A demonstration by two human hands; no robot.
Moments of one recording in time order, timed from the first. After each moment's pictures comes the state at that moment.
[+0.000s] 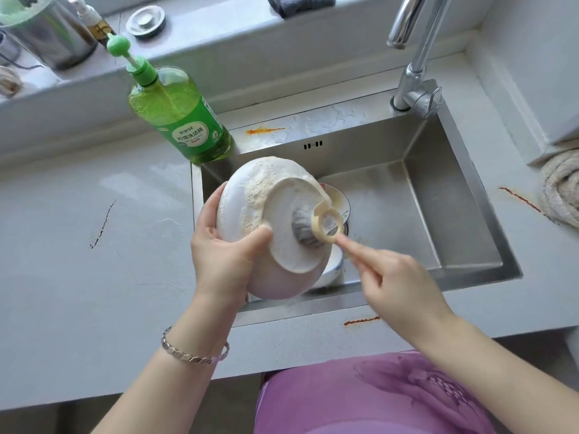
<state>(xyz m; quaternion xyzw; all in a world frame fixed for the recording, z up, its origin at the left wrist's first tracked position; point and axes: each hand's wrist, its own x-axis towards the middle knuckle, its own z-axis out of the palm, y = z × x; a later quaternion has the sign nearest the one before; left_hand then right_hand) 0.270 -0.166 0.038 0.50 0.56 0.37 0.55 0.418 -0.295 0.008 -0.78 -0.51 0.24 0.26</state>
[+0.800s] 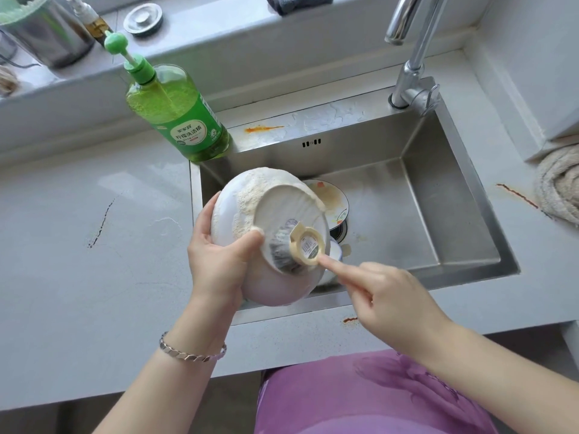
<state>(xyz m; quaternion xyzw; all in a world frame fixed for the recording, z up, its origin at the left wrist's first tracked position) 0.261 -0.169 0.033 0.47 0.59 0.36 0.55 0.408 -0.308 0.011 -0.72 -0.58 0.28 0.24</state>
